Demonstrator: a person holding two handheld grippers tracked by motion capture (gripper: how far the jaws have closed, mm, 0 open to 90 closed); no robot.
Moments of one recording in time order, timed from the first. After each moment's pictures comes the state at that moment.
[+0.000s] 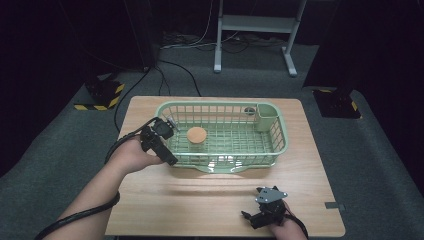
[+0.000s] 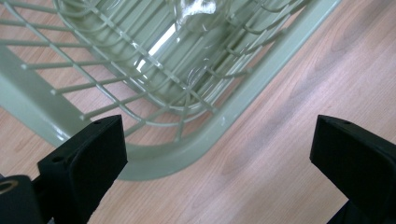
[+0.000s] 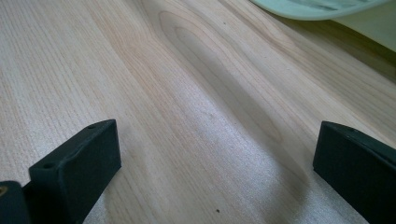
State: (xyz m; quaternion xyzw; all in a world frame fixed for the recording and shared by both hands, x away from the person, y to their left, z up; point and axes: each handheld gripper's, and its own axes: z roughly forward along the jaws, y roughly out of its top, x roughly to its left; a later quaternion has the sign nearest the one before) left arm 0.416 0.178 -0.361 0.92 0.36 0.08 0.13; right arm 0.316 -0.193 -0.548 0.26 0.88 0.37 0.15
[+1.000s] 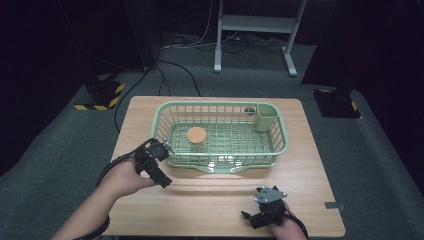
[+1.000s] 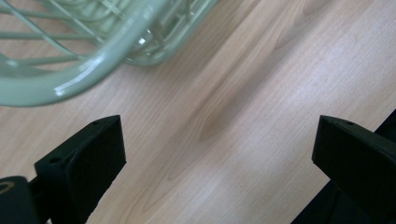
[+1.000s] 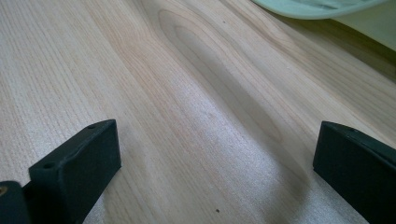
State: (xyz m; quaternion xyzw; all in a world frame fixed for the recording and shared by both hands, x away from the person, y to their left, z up) left arm 0.371 0.184 -0.393 0.93 0.35 0.07 0.11; right arm 0.316 -0.193 -0.548 0.26 0.88 0.36 0.15
